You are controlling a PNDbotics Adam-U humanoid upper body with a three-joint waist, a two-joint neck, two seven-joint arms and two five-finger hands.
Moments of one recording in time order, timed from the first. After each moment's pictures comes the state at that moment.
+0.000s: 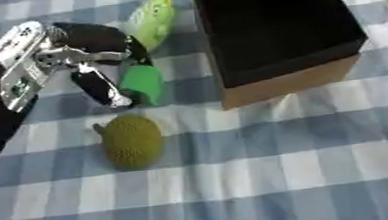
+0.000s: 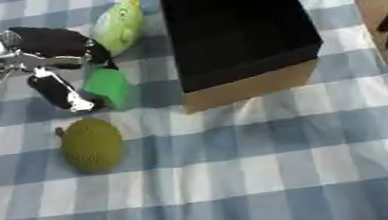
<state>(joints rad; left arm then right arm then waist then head) -1.20 0.44 -0.62 -1.08 -0.67 -0.51 -0.60 -0.14 -0.37 -0.28 -1.99 -0.01 -0.62 -0.01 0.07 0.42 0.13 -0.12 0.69</state>
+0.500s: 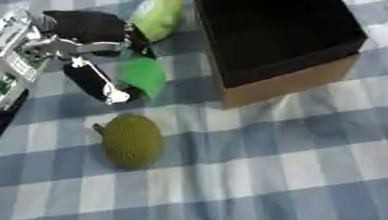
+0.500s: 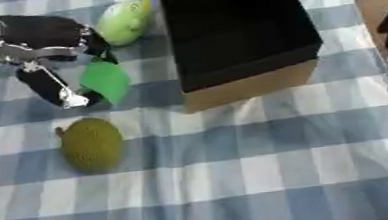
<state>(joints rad) -1.19 0.52 -0.60 -1.31 -0.54 -0.47 -0.64 -0.14 -0.37 -0.28 -1.99 -0.01 -0.62 -0.01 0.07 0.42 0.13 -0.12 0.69</state>
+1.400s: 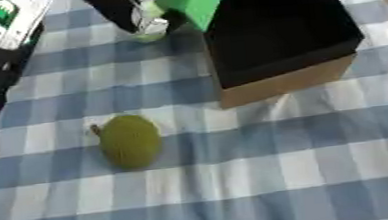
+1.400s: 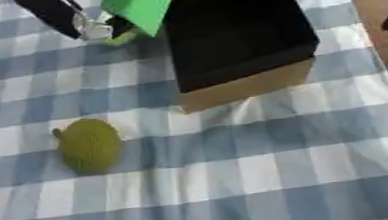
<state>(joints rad) -1.39 0.28 -0.38 -1.14 -0.43 -0.51 -0.60 -0.15 -0.37 -0.28 -1.99 -0.03 -0.62 -0.02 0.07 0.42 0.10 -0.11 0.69</state>
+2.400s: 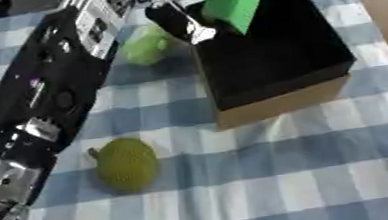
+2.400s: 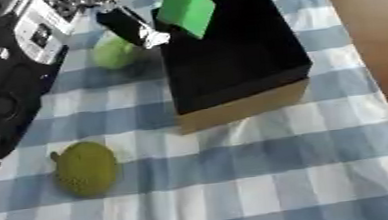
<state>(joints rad) -1.43 0.11 -0.22 -0.86 -0.85 -0.69 -0.42 -0.20 -0.37 -0.27 -1.99 -0.07 -0.61 -0.01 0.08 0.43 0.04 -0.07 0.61</state>
